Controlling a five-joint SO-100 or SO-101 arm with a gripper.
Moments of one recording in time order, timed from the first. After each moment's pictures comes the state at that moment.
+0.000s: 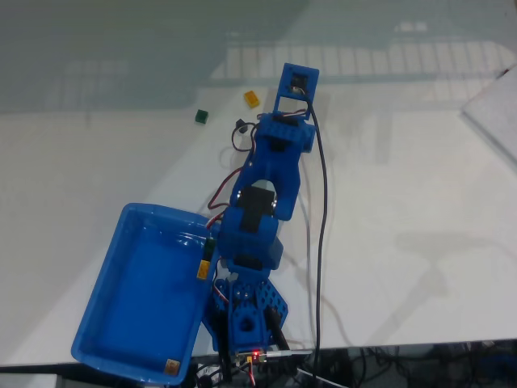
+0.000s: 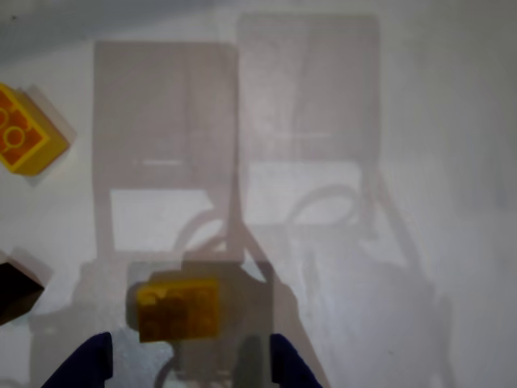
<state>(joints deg) 20.5 92.8 117.2 36.8 -87.3</state>
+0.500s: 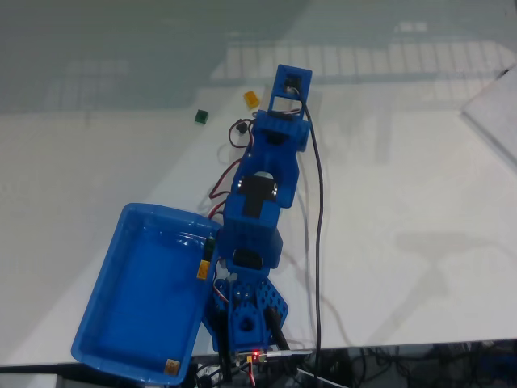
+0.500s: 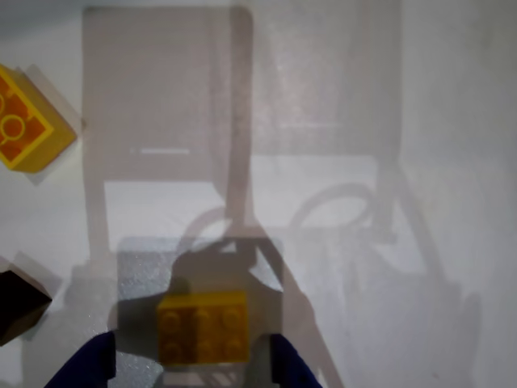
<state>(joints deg) 18.3 87.6 114.3 36.8 -85.9</state>
